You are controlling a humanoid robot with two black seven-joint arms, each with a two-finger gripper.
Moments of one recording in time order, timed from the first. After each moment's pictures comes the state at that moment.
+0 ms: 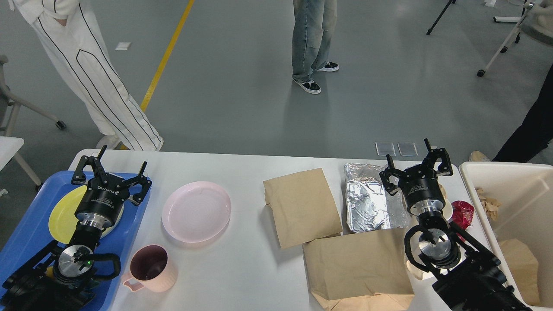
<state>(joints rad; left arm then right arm) -0.38 0.28 -1.11 -0.66 -0.09 -0.59 -0.27 0.42 -0.11 1.08 0.68 -0.13 0.29 0.44</state>
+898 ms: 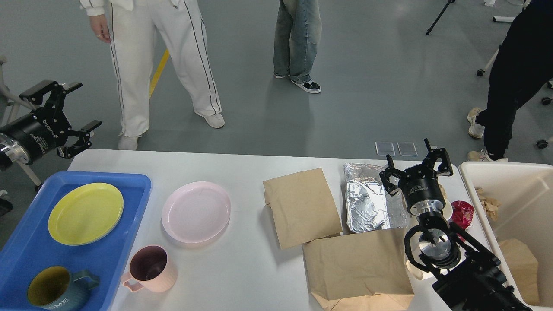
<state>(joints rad) -0.96 0.82 -0.10 -0.67 -0.09 -0.62 -0.26 0.42 -0.11 1.08 0.68 -0.13 0.29 0.44</state>
